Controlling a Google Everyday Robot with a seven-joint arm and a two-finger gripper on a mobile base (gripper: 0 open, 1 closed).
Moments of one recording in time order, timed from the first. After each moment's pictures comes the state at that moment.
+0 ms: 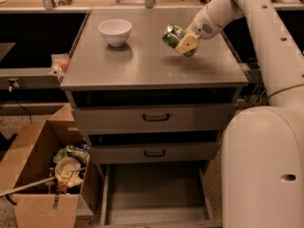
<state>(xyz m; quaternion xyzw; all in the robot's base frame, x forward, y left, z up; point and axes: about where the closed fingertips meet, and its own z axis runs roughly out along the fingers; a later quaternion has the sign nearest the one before) 0.766 -0.136 0.881 -0.54 0.77 0.12 0.32</state>
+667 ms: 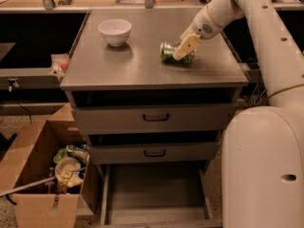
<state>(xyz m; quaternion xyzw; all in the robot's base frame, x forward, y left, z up) 0.766 -0.136 0.881 -0.54 0.77 0.12 0.32</state>
